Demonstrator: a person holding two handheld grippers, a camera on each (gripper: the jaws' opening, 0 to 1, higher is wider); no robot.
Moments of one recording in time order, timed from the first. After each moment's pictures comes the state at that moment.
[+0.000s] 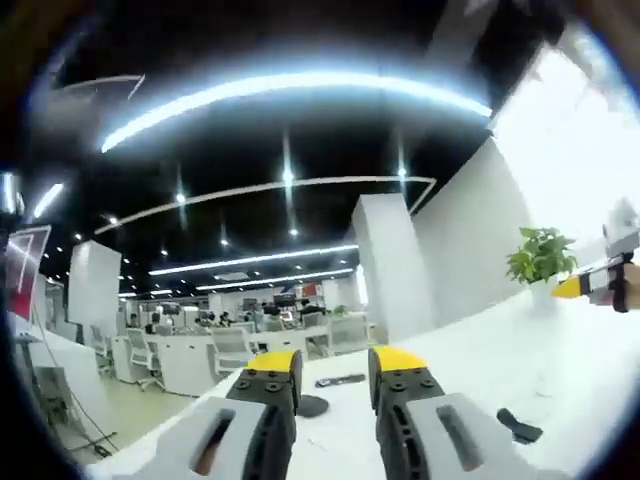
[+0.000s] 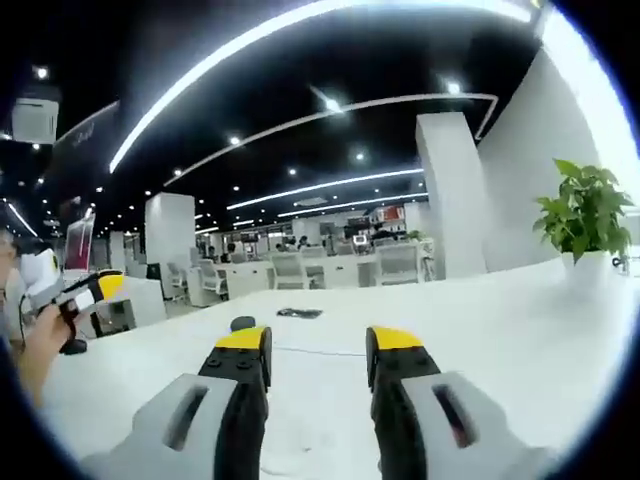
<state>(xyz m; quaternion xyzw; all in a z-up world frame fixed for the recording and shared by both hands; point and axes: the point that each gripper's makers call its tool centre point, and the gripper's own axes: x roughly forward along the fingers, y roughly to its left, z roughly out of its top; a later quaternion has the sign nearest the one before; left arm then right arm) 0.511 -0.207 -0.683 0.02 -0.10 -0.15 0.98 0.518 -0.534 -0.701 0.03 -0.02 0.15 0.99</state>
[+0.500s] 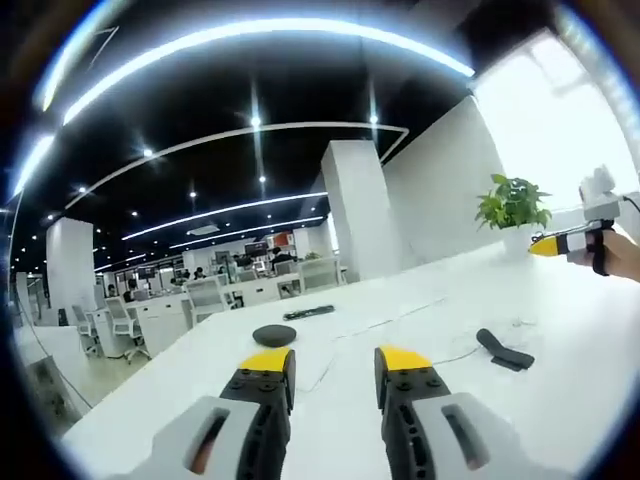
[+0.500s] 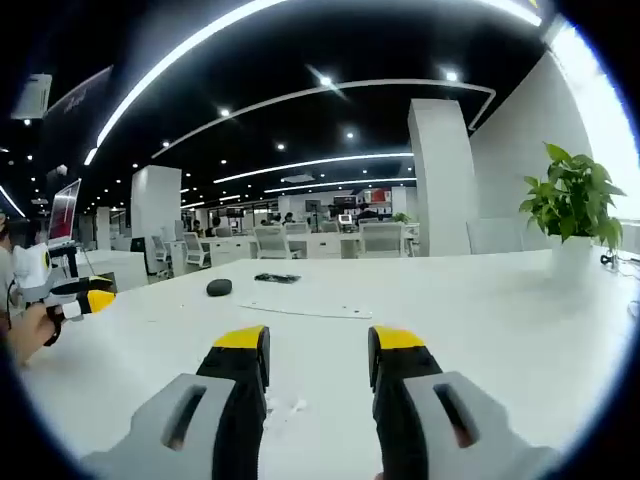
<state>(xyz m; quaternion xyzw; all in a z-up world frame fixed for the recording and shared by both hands) 0.510 -0.225 -0.771 0.06 0.00 -0.16 0.98 0.515 -0.560 -0.756 0.00 0.02 0.12 0.99</state>
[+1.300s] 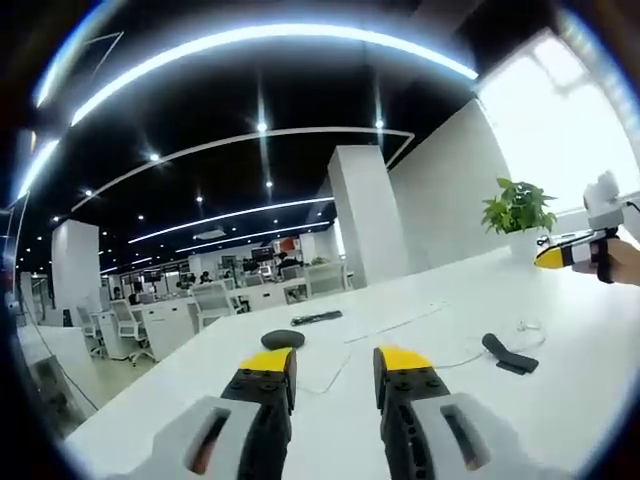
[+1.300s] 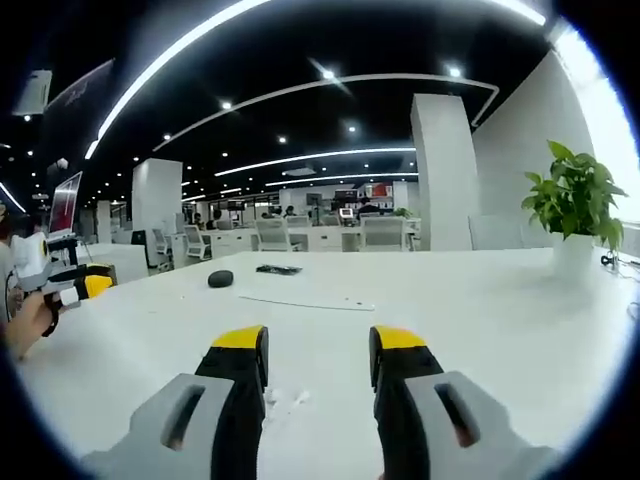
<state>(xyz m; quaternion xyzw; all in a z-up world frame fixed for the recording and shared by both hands) 0.514 -0.212 -0.764 0.06 -0.01 -0.15 0.99 0.519 -0.550 -0.763 -0.01 0.04 0.13 0.99</state>
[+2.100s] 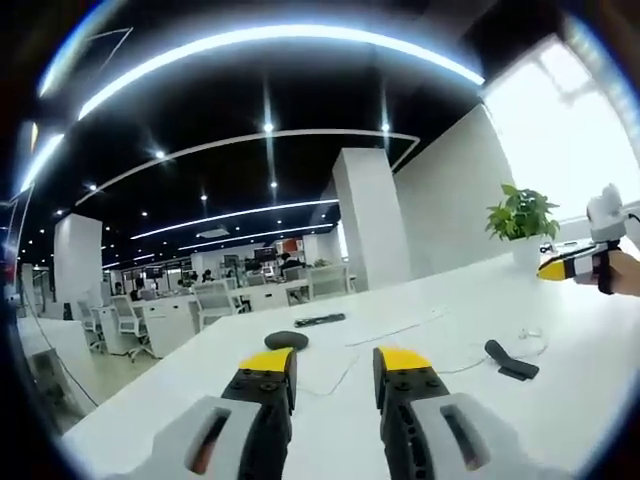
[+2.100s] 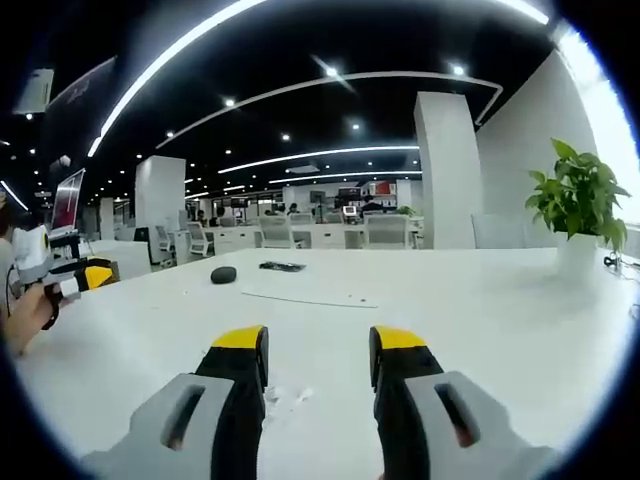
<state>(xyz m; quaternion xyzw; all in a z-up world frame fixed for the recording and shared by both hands) 0.513 -0.205 -0.758 0.04 -0.02 -0.15 0.99 0.519 -0.546 -0.767 -0.01 0.04 0.14 0.99</state>
